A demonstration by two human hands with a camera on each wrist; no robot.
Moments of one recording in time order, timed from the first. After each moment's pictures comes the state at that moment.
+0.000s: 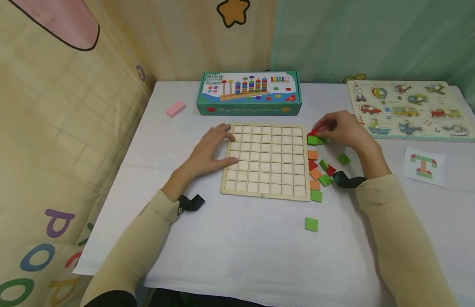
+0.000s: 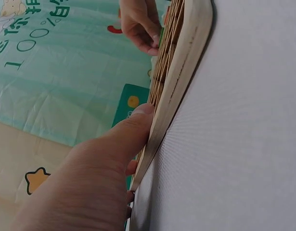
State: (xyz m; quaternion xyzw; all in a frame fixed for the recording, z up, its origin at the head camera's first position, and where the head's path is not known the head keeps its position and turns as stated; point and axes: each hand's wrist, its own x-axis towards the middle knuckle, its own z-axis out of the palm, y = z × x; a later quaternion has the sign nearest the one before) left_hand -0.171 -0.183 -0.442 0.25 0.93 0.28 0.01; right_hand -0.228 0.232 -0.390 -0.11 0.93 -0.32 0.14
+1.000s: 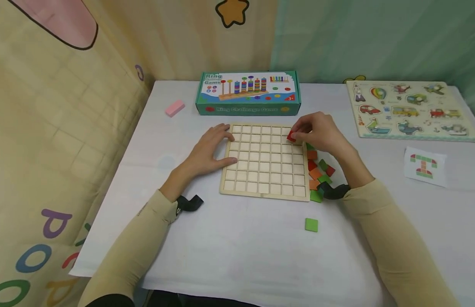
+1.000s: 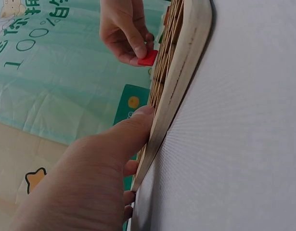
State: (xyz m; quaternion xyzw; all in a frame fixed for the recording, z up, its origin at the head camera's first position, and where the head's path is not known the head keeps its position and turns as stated) left_hand -0.171 -0.183 -0.443 0.25 0.93 0.28 0.01; right_hand -0.204 0.171 -0.375 -0.15 0.92 -0.34 0.11
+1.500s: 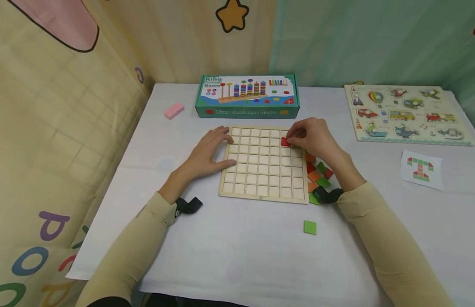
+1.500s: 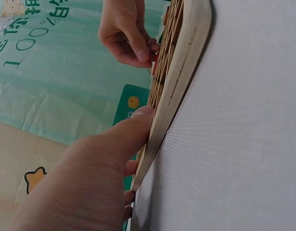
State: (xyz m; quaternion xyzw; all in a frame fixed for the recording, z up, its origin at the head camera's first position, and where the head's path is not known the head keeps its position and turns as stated) left_hand -0.171 -0.183 -0.441 0.25 0.93 0.28 0.01; right_hand -0.207 0.162 -0.390 -0.16 0.93 -0.32 0.07
